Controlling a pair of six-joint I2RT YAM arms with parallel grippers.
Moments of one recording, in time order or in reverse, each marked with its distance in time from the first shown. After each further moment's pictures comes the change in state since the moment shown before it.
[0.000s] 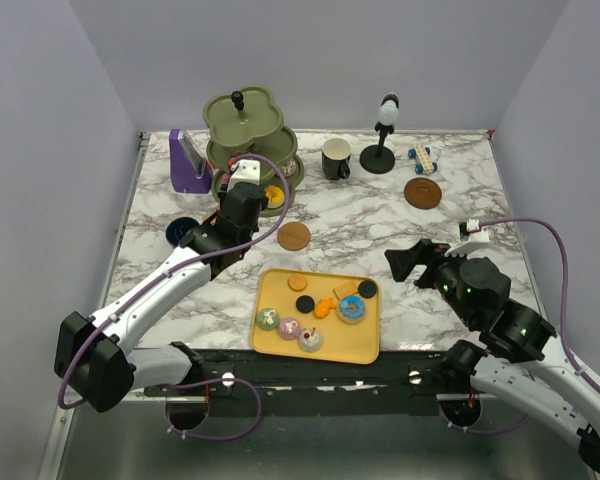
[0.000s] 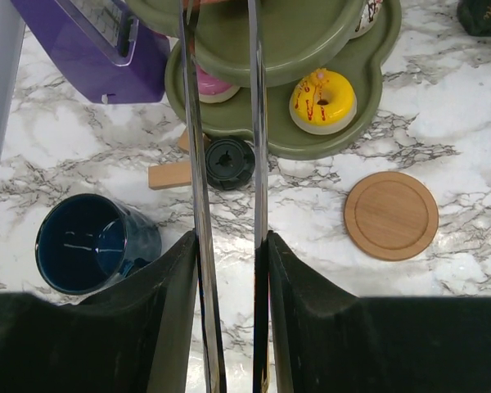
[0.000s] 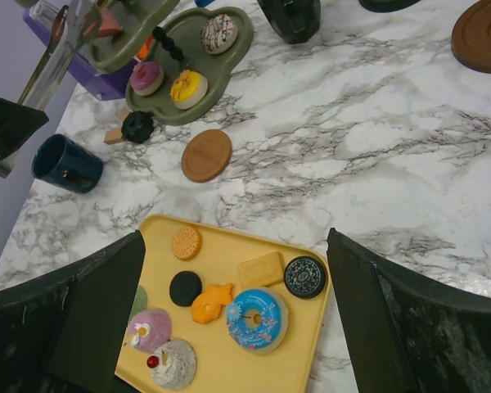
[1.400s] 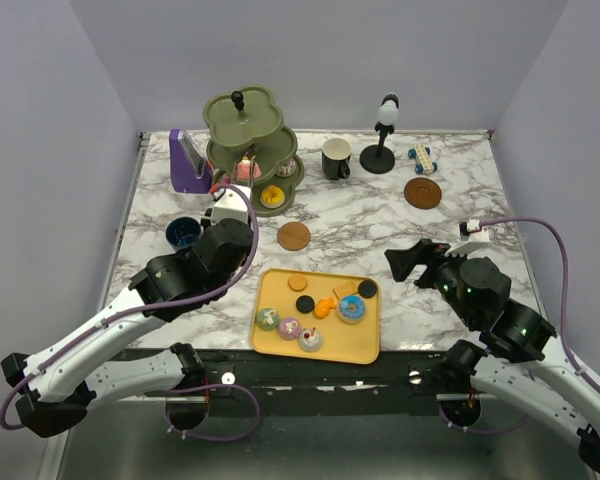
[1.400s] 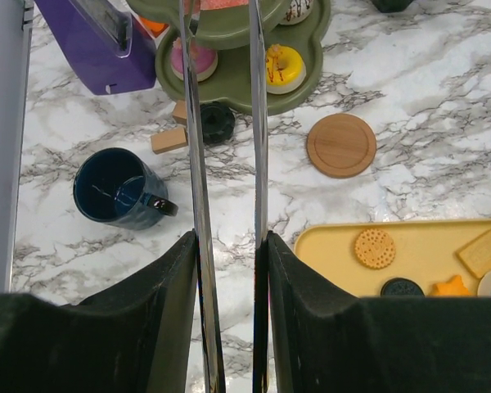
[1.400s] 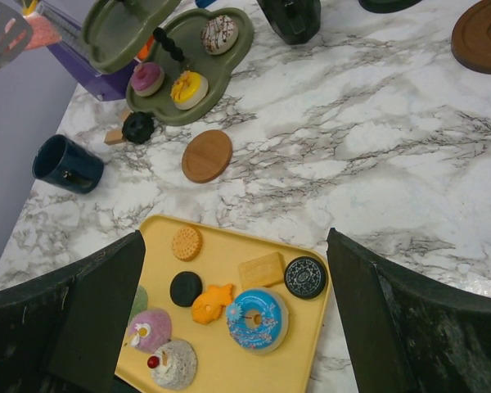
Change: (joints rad) left arm -0.337 -0.297 0.132 -0.467 -0.156 -0.122; right arm 0.000 0.000 0.001 0.000 0.000 0.000
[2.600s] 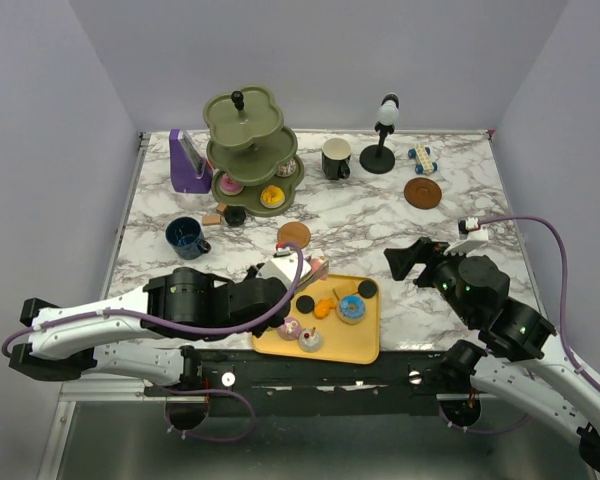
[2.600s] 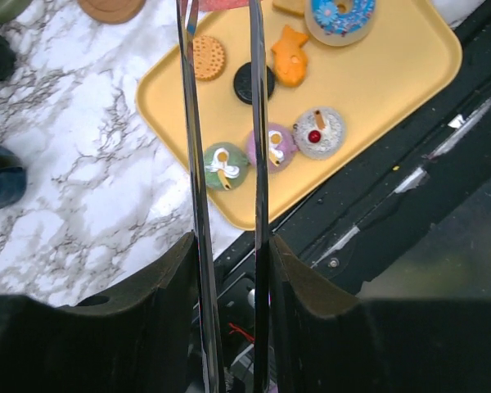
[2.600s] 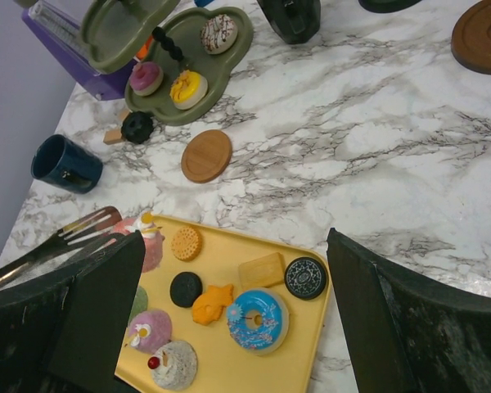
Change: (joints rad) left arm -0.511 0.131 0.201 -0.451 0.300 -0.146; right arm 0.000 0.017 0.010 0.000 0.001 0.000
